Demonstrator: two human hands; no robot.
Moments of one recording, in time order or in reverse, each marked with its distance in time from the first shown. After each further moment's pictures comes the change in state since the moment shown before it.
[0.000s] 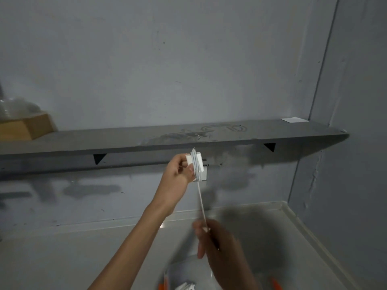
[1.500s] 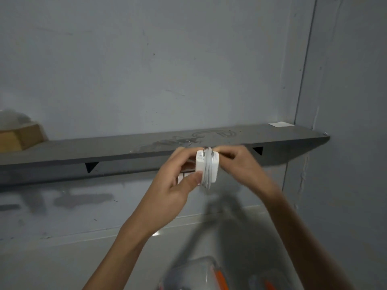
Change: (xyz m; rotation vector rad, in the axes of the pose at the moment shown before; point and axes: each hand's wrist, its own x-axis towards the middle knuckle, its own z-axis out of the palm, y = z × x) left_hand -0.053 0.071 -0.003 0.018 -0.295 0.451; right_hand 0.110 -0.070 -0.111 0.076 -0.038 -0.292
